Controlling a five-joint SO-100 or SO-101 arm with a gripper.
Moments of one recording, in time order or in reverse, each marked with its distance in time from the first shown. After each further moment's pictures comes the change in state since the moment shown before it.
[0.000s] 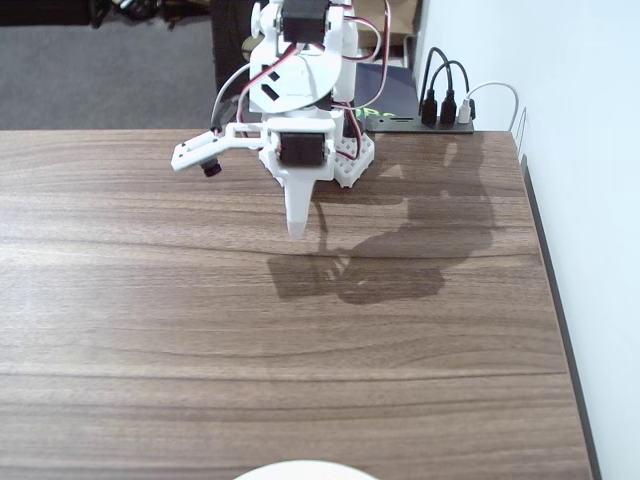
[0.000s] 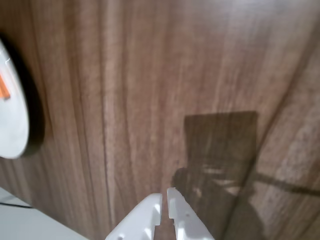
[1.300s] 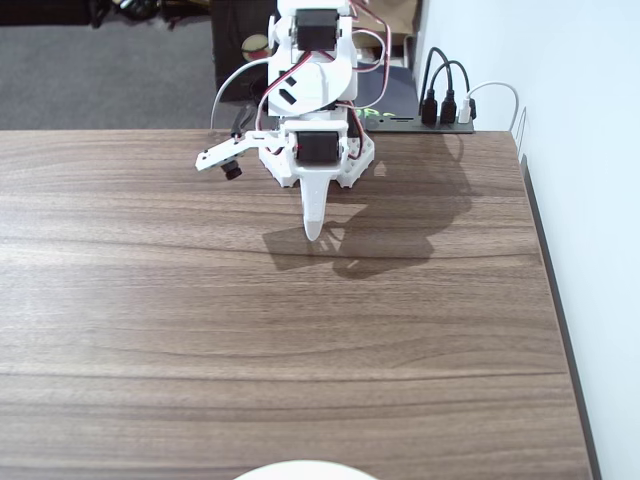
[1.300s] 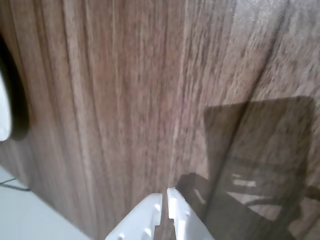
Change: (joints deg) arm -4.4 34.5 23.9 3.6 3.0
